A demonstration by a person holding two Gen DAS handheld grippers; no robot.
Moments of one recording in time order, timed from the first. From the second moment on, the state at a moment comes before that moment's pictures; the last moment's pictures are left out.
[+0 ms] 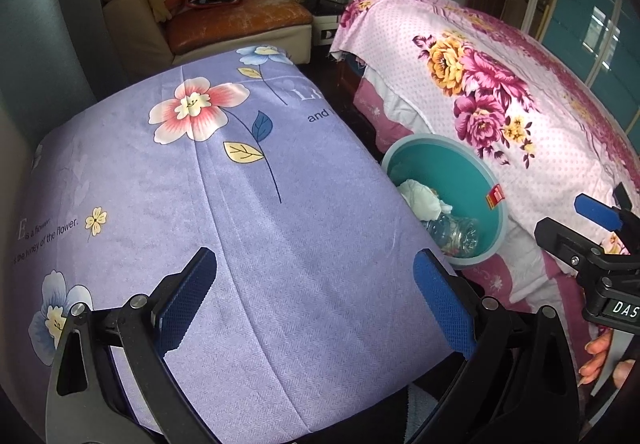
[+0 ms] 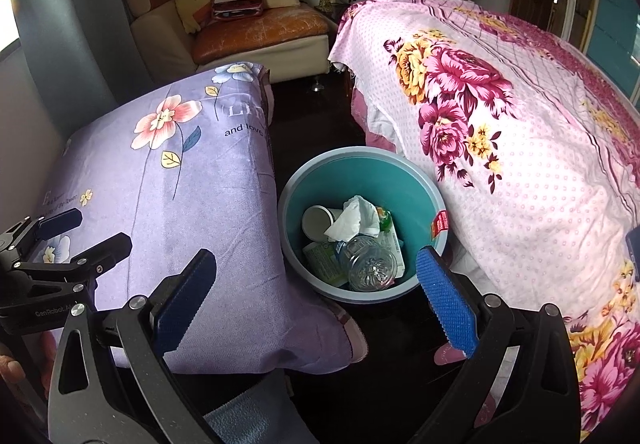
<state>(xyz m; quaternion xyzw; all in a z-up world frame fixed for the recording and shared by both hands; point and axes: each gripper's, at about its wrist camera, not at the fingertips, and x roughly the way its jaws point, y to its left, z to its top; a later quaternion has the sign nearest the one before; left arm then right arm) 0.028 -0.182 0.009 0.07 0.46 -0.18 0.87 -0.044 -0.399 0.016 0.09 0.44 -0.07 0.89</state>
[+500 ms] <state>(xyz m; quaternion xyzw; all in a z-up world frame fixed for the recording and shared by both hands) 0.041 -0.179 -0.019 0.07 0.47 -0.16 0.87 -0.031 -0.405 -0.018 0.11 0.46 -0.07 0.88</state>
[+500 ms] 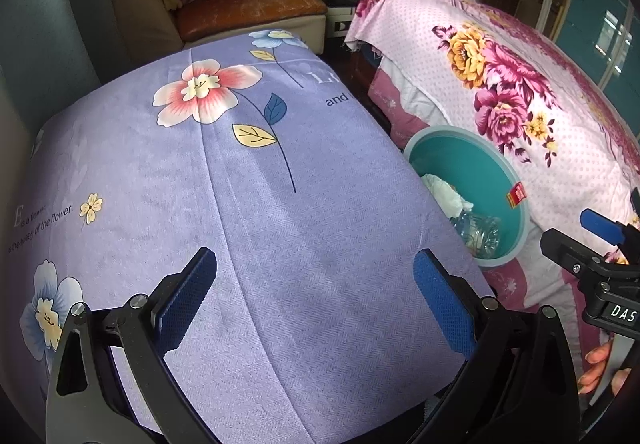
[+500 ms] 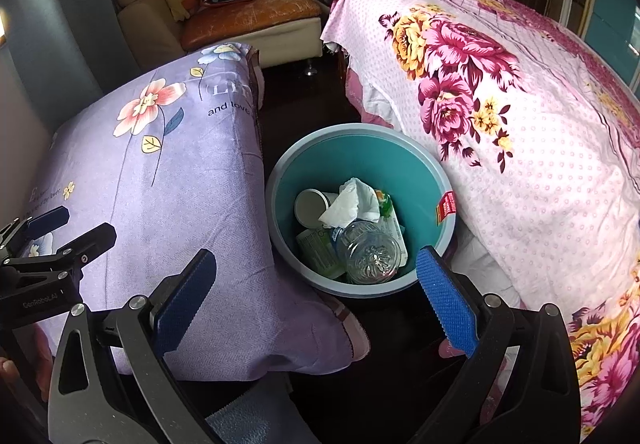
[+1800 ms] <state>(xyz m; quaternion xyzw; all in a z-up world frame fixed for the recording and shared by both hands) 0.042 -0.178 -0.027 0.09 0.45 -0.15 0.87 -0.023 -0.406 -0.035 0.10 0.47 -0.09 0.87</state>
